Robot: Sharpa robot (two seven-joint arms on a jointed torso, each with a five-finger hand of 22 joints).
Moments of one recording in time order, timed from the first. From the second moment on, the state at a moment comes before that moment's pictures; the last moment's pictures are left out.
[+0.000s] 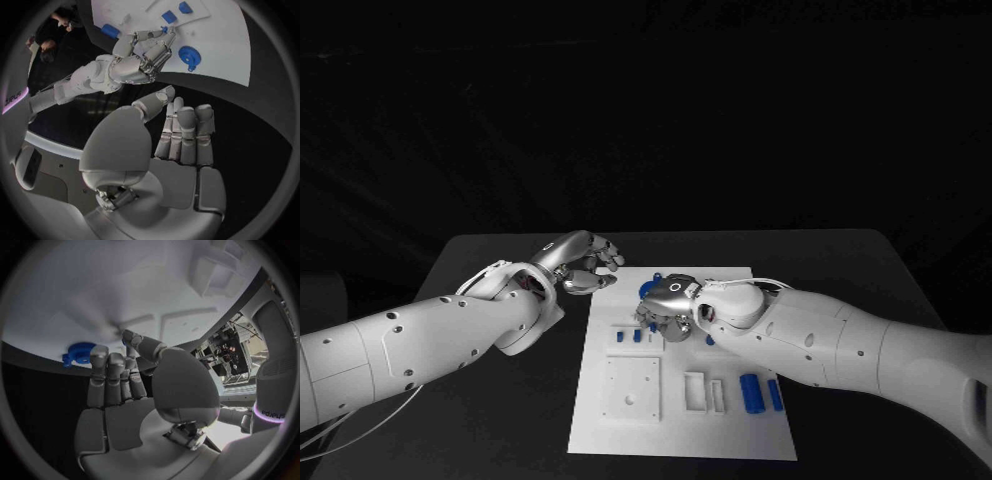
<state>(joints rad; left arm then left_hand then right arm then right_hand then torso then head) 1.25 -0.75 -0.11 1.37 -1.15 -0.51 0.13 1.25 -0.18 0.66 -0.26 0.10 0.90 0.15 0.27 0.47 1.05 0.07 0.48 0.08 1.15 -0.04 1.37 0.42 0.06 0.96 -0.13 0.97 1.31 1.21 -0.35 -0.20 1.02 -1.84 -0.24 0.17 1.25 -0.18 0.80 -0.29 0.05 0.92 0.09 0.31 0.49 0.87 0.00 1.34 0.93 1.13 -0.11 1.27 1.03 0.22 1.13 -0.05 1.04 1.31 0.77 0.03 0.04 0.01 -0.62</state>
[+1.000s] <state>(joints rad) 1.25 -0.75 -0.11 1.37 -1.15 -0.51 0.13 1.26 -0.17 0.66 -0.26 0.10 0.90 0.15 0.27 0.47 1.05 0.07 0.48 0.08 1.15 -0.04 1.37 0.42 0.06 0.95 -0.13 0.97 1.31 1.21 -0.35 -0.20 1.01 -1.84 -0.24 0.17 1.17 -0.15 0.77 -0.28 0.05 0.98 0.09 0.34 0.50 0.87 0.00 1.34 0.93 1.13 -0.10 1.27 1.03 0.22 1.14 -0.05 1.04 1.31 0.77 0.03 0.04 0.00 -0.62</state>
